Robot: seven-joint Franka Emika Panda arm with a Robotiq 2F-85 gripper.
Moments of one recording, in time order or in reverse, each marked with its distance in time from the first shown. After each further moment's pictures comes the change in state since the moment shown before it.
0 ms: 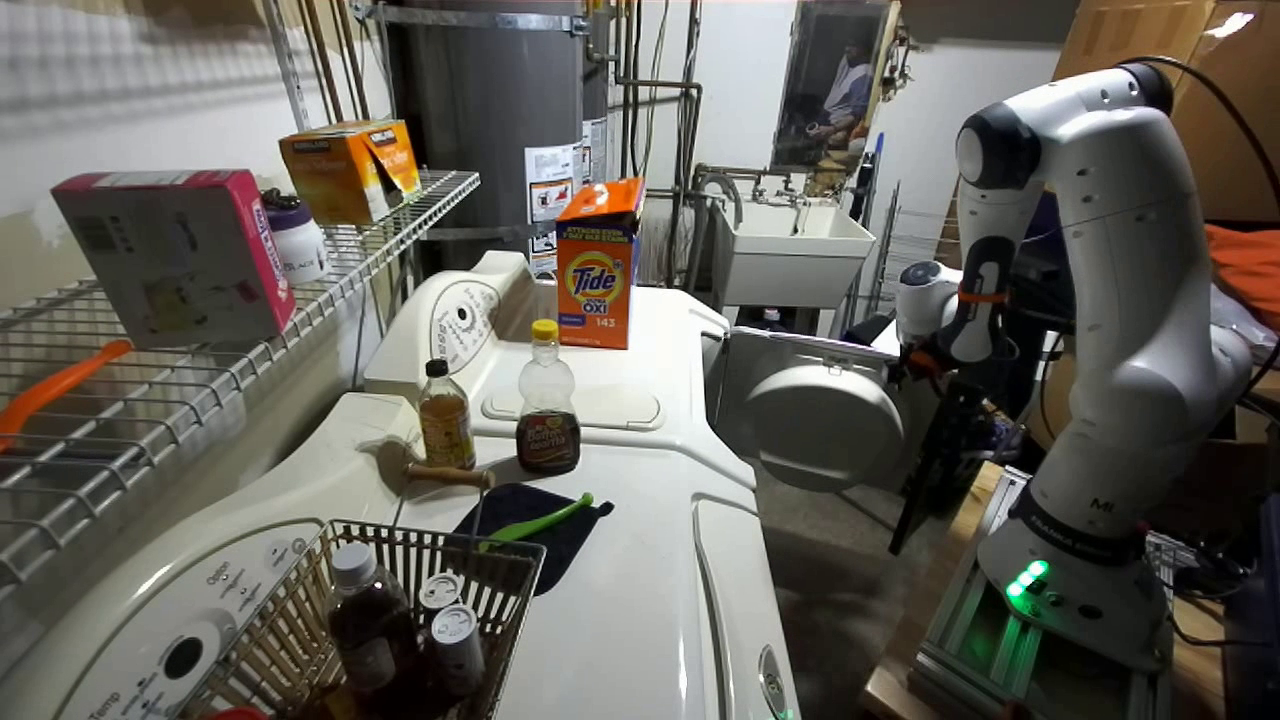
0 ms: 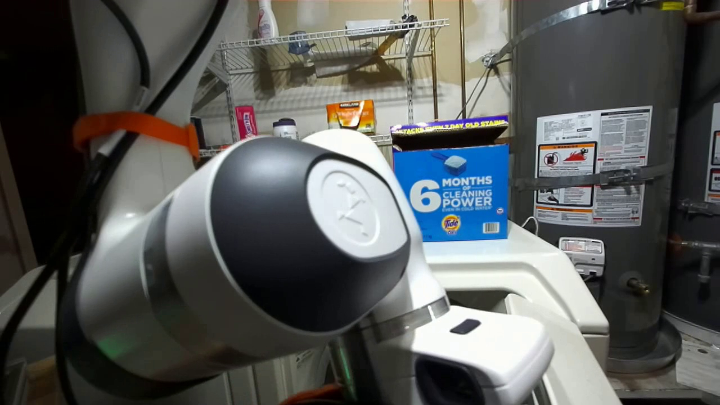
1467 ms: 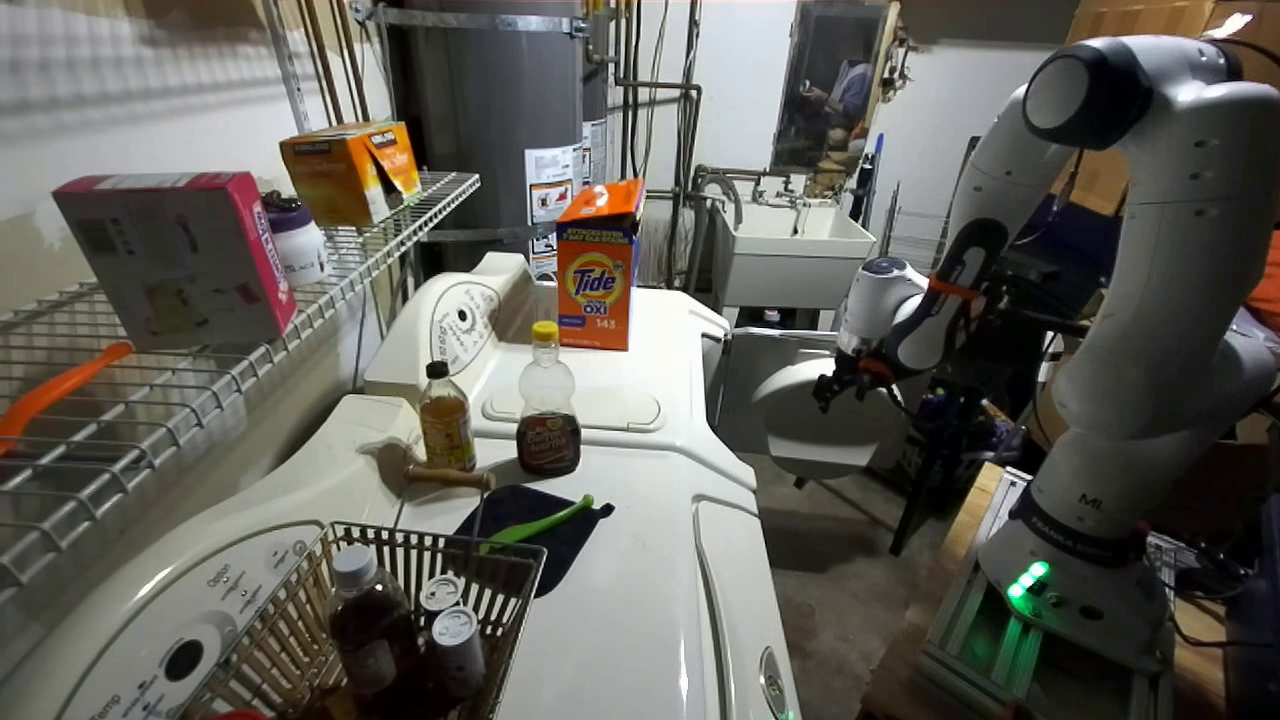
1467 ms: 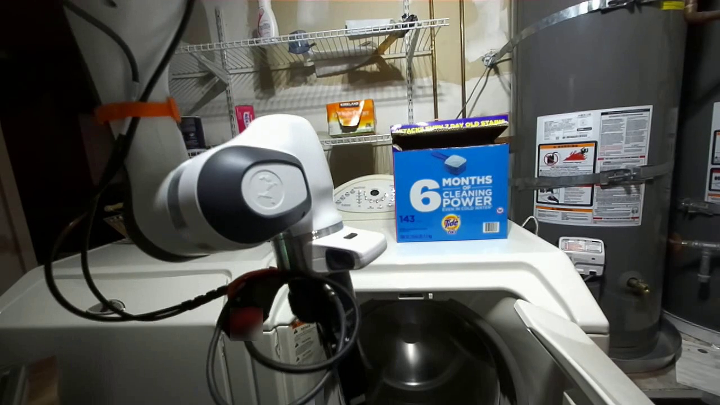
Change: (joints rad) arm -0.239 -0.285 0.612 -0.259 0.291 -0.069 -0.377
